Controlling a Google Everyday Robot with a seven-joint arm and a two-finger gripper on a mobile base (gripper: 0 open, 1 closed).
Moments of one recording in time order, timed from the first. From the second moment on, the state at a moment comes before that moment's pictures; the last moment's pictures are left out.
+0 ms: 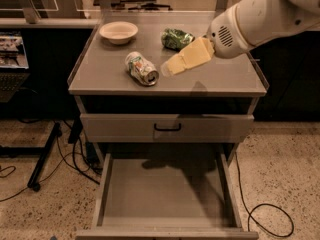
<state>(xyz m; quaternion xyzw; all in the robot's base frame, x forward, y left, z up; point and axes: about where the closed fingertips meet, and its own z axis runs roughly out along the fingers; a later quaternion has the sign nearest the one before) 0.566 -0.079 0.962 -0.34 0.86 0.19 0.34</state>
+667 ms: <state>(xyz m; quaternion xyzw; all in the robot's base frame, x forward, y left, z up) 0.580 0.018 0.954 -0.40 0.82 0.22 0.34</state>
